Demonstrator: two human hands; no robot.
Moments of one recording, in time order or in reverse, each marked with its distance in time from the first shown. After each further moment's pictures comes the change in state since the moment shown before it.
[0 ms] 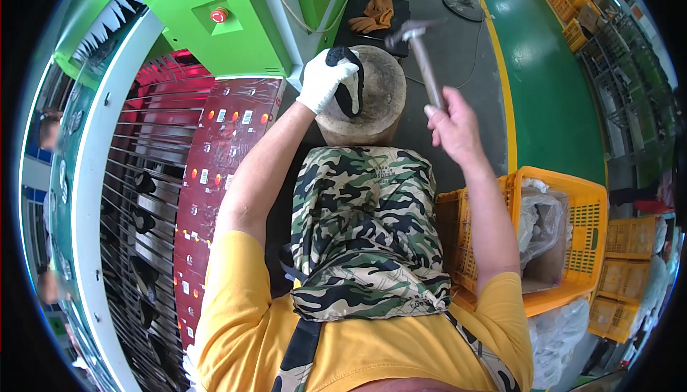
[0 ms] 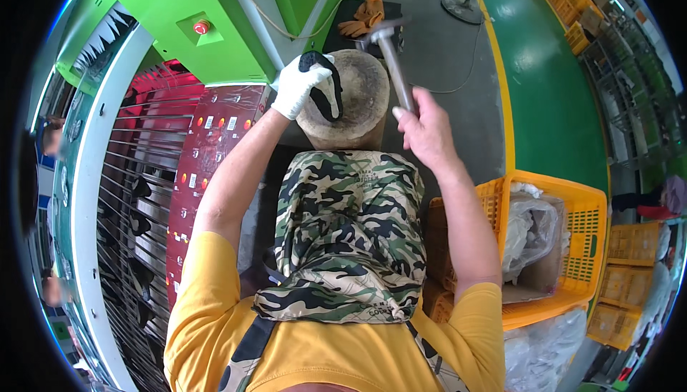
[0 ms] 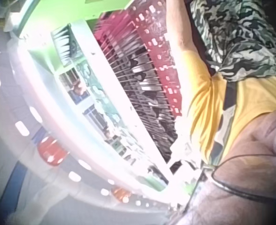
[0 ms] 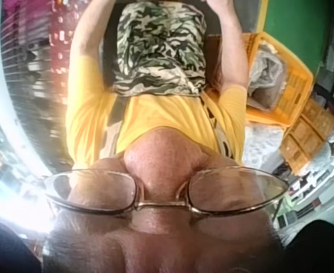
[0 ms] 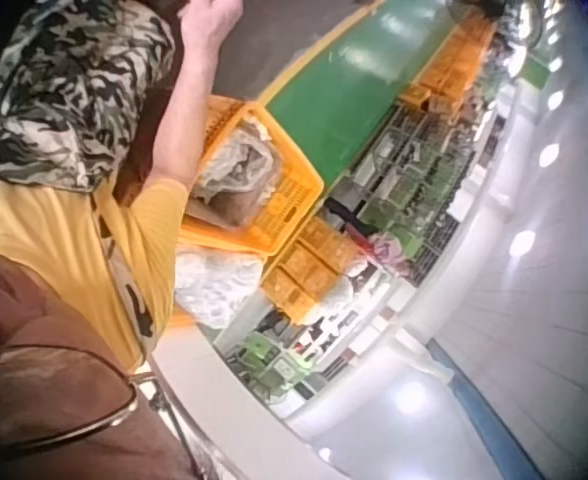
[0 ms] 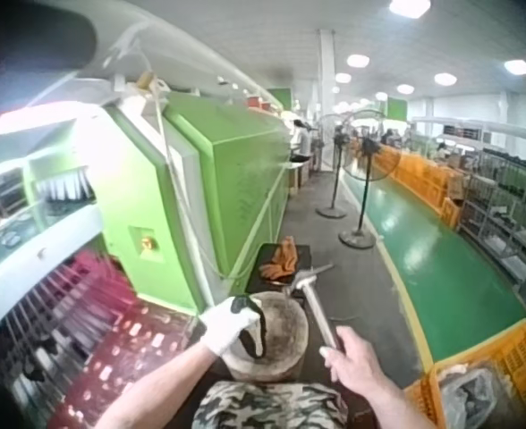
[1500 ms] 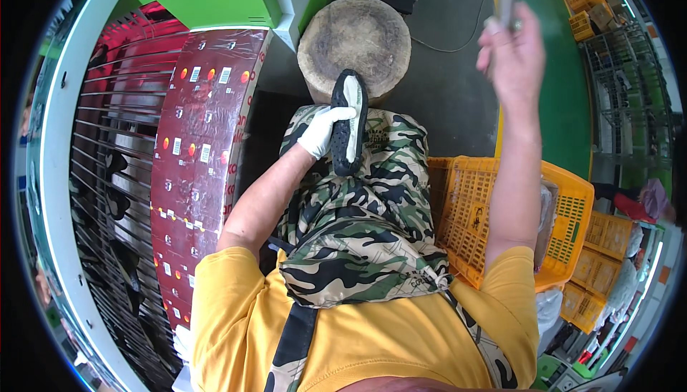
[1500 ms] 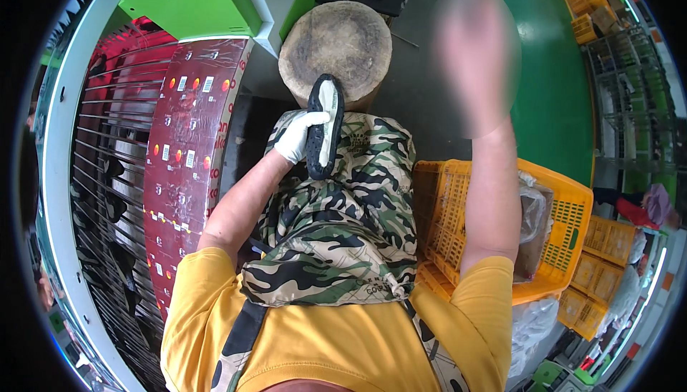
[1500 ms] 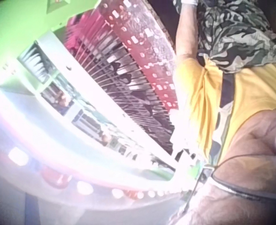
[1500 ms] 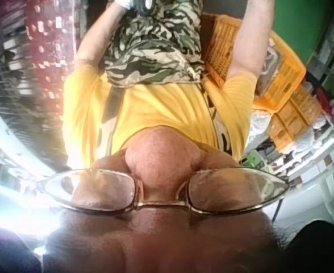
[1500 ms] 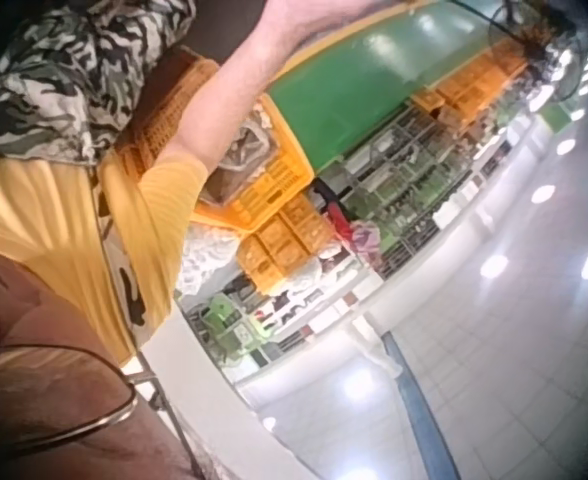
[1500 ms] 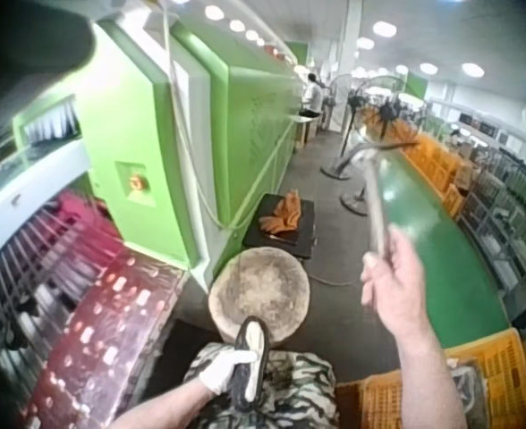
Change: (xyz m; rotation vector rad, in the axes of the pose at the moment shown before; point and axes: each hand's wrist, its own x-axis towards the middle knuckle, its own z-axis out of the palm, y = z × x) left_hand -0.159 -0.059 0.035 -0.824 -0.076 -0.987; right_hand 0.058 -0.075 -0.015 -0.080 0.222 -0.262
